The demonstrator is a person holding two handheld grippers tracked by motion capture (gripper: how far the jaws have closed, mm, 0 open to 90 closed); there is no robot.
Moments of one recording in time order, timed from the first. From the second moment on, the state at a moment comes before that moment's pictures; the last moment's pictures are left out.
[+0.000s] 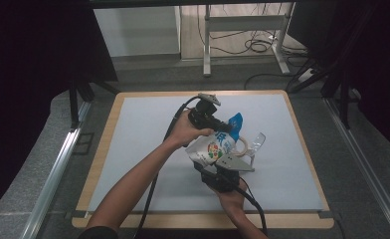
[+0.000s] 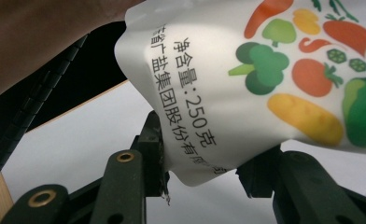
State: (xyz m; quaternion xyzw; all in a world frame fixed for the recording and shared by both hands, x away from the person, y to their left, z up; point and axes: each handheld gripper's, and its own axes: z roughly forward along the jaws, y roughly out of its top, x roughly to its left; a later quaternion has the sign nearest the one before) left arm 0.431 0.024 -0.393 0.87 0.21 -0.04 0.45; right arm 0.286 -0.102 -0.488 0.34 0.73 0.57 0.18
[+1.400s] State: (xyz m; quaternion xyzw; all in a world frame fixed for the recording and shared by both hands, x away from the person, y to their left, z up) left arm 0.438 0.018 -0.394 0.87 0.21 -0.05 0.44; right arm 0.286 -0.103 -0.483 0.36 0.71 0.58 0.17
